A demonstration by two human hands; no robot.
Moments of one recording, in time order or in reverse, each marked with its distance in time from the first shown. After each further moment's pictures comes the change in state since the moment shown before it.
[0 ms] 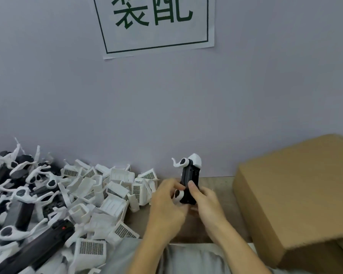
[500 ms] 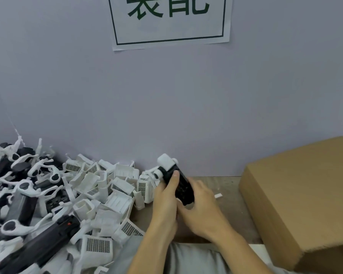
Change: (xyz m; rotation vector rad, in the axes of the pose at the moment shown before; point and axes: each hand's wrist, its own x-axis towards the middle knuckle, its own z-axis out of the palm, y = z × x) left_hand 0.022 -0.014 0.006 -0.868 0.197 -0.394; right_hand -0.001 0.011 0.013 -0.701 -0.091 -0.425
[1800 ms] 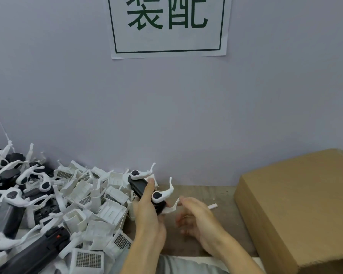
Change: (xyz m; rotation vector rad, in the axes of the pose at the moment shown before) left_hand 0.002 0.019 -0.009 -0.283 0.192 -0.036; right_hand 0.001 -0.011 -0.007 0.760 -0.105 0.576
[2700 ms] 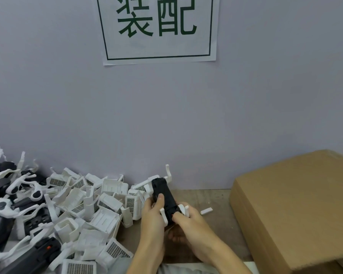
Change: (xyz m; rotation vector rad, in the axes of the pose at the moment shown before) left_hand 0.000 -0.021 -0.001 0.434 -0.096 -0.026; right_hand 0.001 0.003 0.003 -0.058 -0.122 -0.074
